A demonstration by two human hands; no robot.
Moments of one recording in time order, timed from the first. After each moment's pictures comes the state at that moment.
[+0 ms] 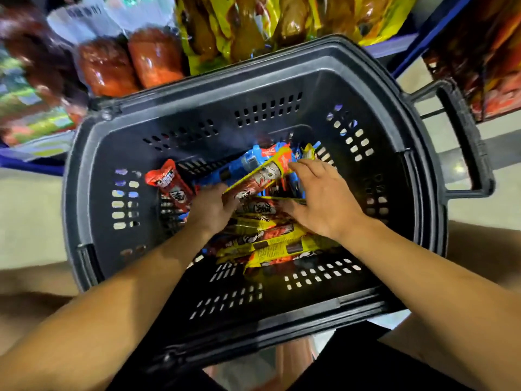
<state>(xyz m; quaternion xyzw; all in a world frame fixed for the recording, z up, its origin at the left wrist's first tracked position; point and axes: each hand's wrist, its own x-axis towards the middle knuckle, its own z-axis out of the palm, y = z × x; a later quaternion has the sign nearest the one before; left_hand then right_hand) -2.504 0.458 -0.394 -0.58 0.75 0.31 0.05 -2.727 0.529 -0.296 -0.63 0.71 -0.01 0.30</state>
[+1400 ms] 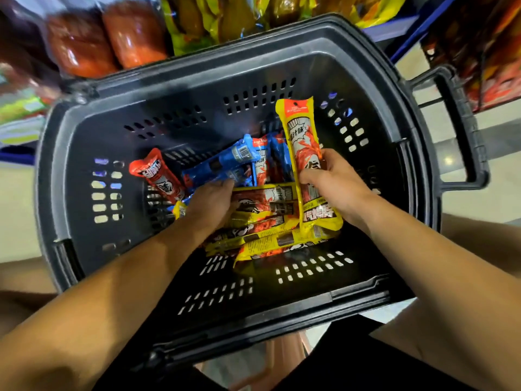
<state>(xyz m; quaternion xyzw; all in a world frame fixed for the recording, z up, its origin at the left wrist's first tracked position) -2.517 0.465 -0.410 -0.45 0.85 0.22 0.16 -2.750 0.525 -0.297 -0.24 0.75 -0.25 0.57</state>
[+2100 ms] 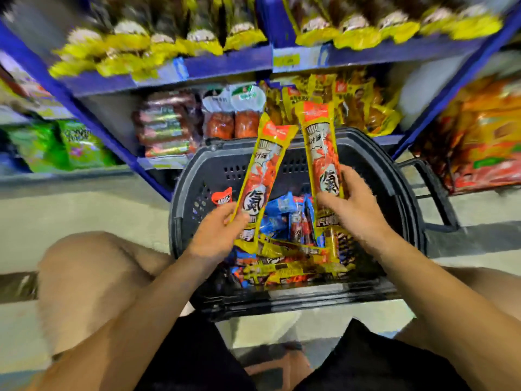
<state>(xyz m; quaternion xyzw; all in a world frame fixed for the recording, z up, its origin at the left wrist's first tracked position) -2.439 0.545 -0.214 -0.54 0.55 0.57 -0.30 -2.687 0.564 -0.171 -0.47 0.68 -0.38 0.42</state>
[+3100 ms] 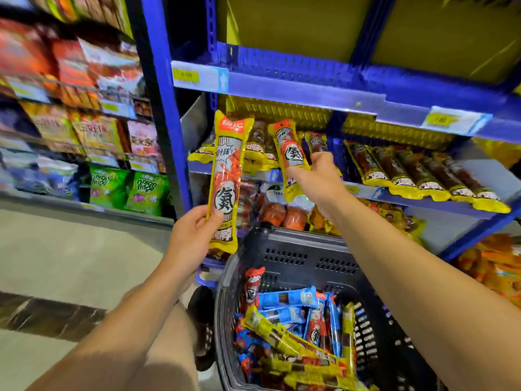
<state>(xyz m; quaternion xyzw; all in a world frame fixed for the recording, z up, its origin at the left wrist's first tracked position) -2.316 0.495 -0.100 -0.54 0.39 0.50 -0.55 -2.524 0.403 -0.018 -0.55 0.66 -0.37 0.36</state>
